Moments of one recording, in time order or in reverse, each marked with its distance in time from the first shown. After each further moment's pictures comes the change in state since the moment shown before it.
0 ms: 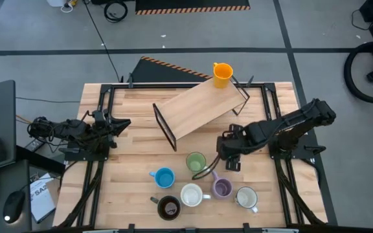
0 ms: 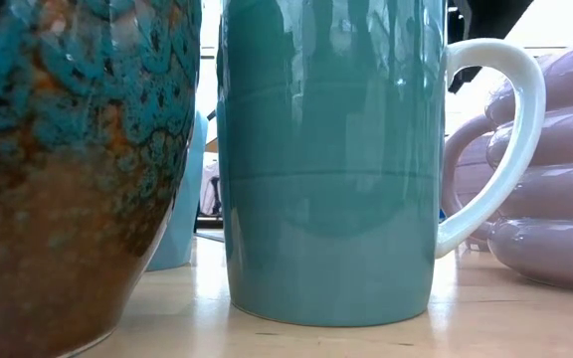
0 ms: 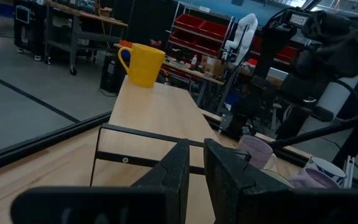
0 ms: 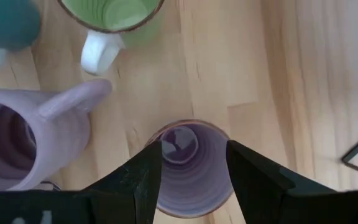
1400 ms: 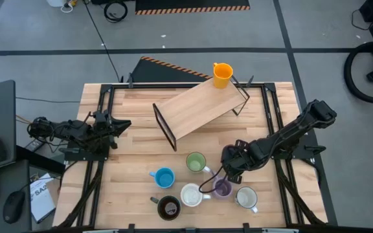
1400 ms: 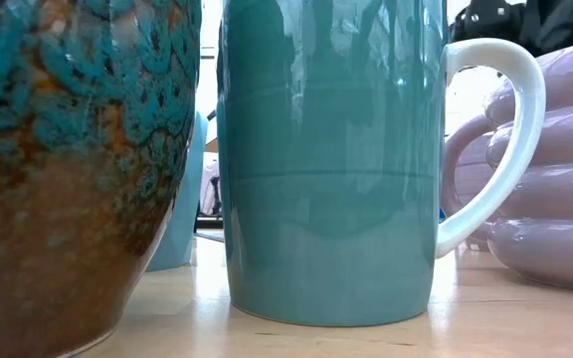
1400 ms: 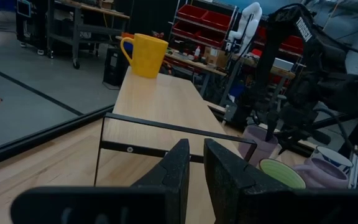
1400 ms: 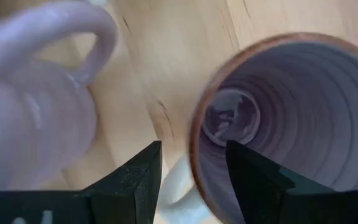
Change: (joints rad) left arm 0.000 0.000 0.000 -0.047 0.000 -0.011; right arm 0.133 0.000 -0.349 0.308 -0.020 0.299
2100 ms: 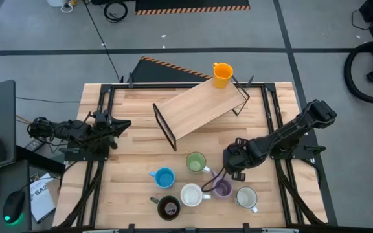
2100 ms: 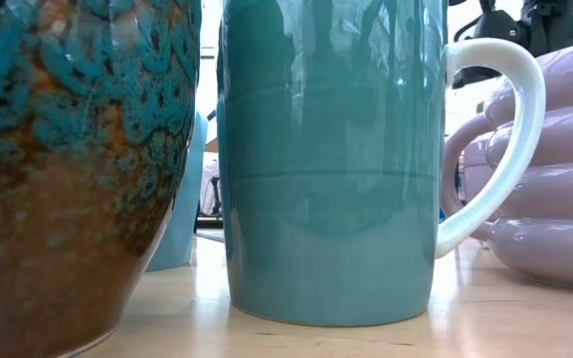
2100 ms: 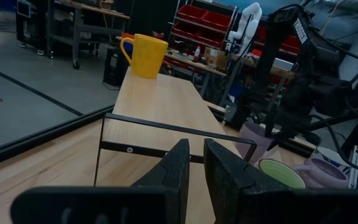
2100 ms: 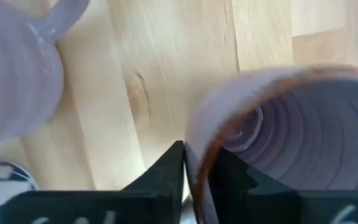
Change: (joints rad) left arm 0.000 0.000 0.000 0.002 0.000 0.001; right arm -0.042 0.000 -0.026 -0.045 -0.037 -0.179
